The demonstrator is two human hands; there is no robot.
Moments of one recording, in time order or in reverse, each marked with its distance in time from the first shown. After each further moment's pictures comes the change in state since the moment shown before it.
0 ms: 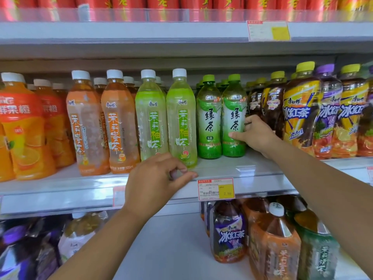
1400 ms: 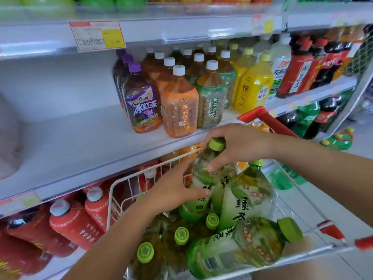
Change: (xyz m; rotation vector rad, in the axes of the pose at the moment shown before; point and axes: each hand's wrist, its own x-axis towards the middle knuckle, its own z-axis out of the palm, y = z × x) left_hand -0.231 0.183 0.079 -0.860 -1.210 -0.416; right_hand -0.307 0.118 -0.082 -0.568 -0.689 0.164
